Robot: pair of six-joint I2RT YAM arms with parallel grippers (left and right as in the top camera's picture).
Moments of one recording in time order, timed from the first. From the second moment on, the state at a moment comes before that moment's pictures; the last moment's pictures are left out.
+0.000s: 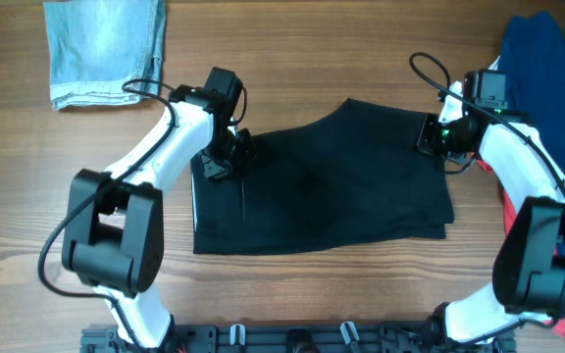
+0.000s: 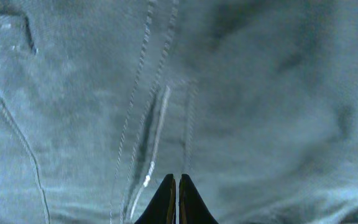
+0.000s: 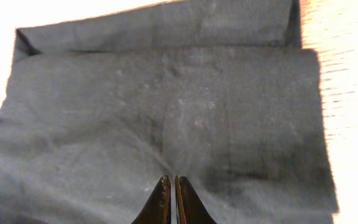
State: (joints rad) left arm -0.32 1.93 1.36 -0.99 0.26 -0.64; right arm -0.12 1.77 1.12 -0.62 -0.30 0.21
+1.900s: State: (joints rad) left arm 0.46 1.93 1.40 -1.11 0.43 -0.16; right arm -0.13 1.93 1.60 -1.14 -0.33 0.15
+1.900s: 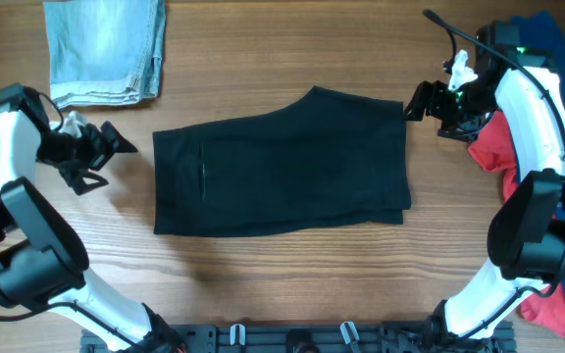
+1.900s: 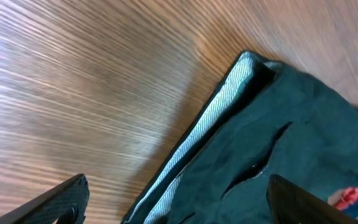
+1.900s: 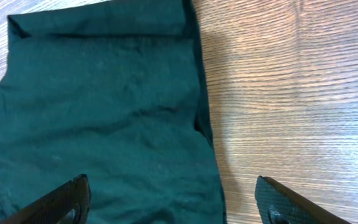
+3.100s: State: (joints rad) left arm 0.31 1.89 1.09 -0.82 0.47 -0.35; right arm -0.13 1.93 1.60 -1.17 -0.36 0.13
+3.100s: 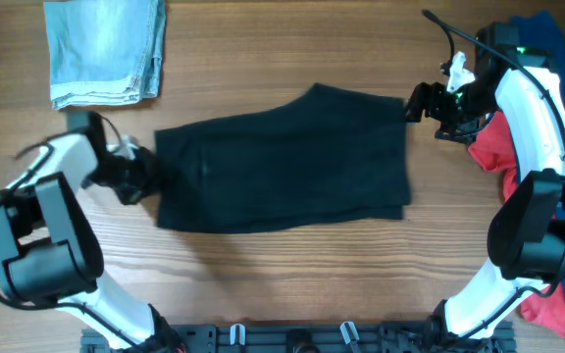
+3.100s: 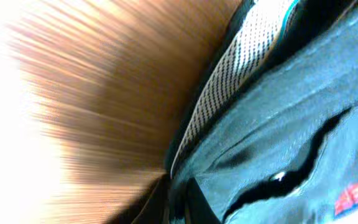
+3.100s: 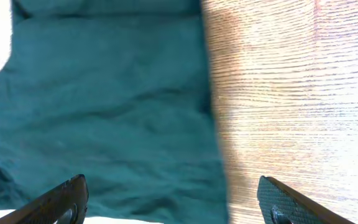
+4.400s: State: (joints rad) left arm -0.45 1.83 1.99 -1.66 -0.15 -0.64; right arm -0.03 1.93 1.40 -0.90 -0.33 0.17
